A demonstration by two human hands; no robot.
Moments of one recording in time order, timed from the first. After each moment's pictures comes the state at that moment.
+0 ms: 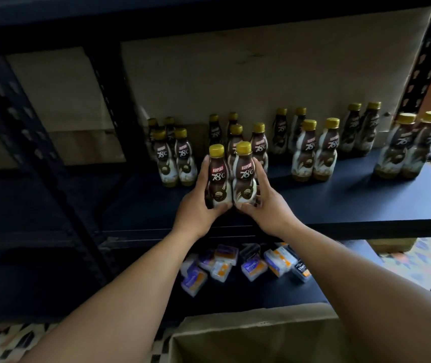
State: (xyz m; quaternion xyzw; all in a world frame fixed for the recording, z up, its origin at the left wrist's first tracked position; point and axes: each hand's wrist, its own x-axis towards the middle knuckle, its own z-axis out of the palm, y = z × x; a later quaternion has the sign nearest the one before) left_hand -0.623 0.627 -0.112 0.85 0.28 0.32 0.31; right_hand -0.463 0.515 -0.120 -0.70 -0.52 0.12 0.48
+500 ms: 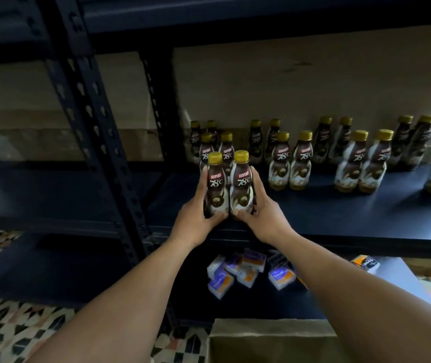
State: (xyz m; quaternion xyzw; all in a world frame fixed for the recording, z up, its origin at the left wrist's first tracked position) left_hand -0.714 0.676 -0.117 0.85 0.32 0.32 0.27; right_hand -0.544 0.575 -0.119 -0.68 -0.55 0.14 0.47
